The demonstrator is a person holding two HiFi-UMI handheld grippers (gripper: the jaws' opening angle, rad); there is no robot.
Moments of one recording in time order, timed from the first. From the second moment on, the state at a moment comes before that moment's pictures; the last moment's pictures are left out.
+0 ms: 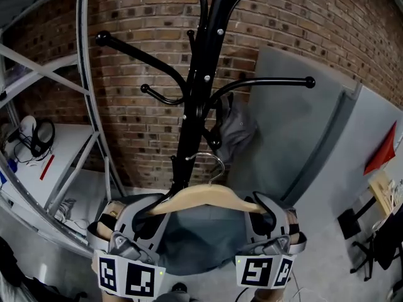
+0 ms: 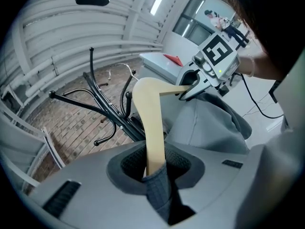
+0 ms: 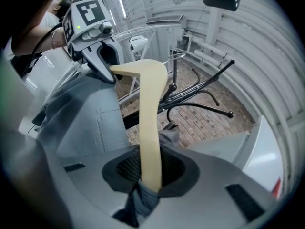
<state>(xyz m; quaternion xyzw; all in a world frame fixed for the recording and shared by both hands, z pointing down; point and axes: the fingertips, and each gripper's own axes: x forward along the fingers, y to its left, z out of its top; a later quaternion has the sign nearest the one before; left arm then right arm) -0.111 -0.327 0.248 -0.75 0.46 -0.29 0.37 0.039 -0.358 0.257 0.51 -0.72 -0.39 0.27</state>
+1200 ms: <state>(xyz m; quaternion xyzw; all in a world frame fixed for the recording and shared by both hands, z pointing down) -0.111 -0.416 0.273 -0.77 0.44 -0.32 0.34 0.038 -0.448 0.285 0.51 -0.73 -0.35 0.29</state>
